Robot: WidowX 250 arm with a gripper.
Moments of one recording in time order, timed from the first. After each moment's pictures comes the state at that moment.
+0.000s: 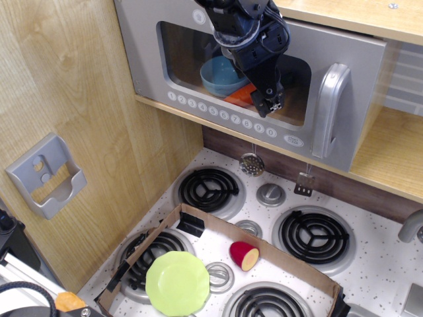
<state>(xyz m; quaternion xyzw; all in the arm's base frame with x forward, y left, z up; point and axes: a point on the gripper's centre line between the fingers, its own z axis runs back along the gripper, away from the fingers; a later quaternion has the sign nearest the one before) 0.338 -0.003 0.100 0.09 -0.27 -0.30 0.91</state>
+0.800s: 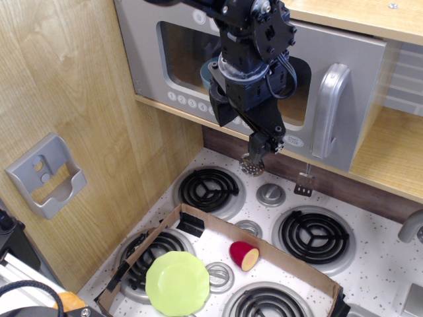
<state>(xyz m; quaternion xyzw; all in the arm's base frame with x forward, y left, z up) 0.290 -0.014 0.080 0.08 -0.15 -0.20 0.96</state>
